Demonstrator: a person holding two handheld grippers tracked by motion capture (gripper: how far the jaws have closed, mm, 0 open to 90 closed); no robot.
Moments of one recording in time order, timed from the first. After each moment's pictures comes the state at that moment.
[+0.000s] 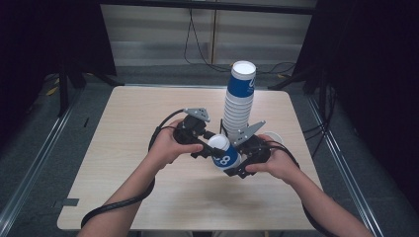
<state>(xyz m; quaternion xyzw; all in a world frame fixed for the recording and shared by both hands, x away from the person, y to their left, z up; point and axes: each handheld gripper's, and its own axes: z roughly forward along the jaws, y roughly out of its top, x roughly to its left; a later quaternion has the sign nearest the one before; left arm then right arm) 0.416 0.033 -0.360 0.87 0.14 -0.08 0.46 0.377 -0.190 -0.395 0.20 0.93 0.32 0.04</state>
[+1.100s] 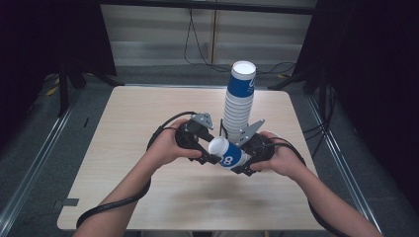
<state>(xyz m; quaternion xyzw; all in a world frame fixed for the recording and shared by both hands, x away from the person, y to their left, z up) 0.413 0.028 -0.363 0.92 0.08 -0.03 0.39 0.378 -0.196 -0.385 0.17 0.95 0.26 0.06</state>
